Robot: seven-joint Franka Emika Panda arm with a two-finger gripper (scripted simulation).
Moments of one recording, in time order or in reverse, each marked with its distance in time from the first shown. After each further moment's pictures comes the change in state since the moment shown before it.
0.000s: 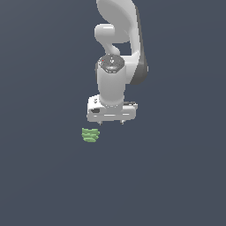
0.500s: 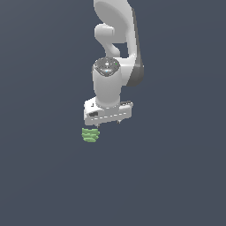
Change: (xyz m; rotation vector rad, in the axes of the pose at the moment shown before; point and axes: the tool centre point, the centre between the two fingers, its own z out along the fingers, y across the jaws) arm 0.000 0.013 0.007 -0.001 -0.003 -0.166
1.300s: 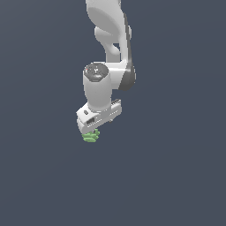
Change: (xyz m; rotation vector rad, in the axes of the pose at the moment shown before) arm -0.005 0.030 0.015 0.002 -0.005 -0.379
